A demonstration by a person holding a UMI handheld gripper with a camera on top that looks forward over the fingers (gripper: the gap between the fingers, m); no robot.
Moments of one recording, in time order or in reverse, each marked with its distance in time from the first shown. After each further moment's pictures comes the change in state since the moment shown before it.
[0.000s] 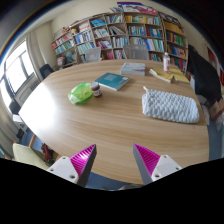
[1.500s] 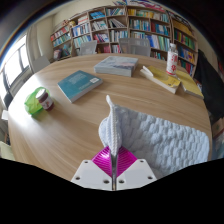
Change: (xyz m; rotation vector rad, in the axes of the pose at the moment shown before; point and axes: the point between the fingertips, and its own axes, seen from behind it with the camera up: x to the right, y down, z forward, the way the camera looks) arm 0.192 -0.116 0.255 -0.024 0.015 -0.110
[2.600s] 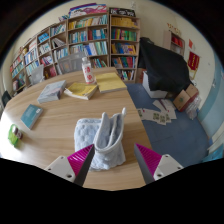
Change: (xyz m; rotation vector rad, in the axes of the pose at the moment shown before) arm 0.235 0.033 -0.198 0.083 0.400 0.349
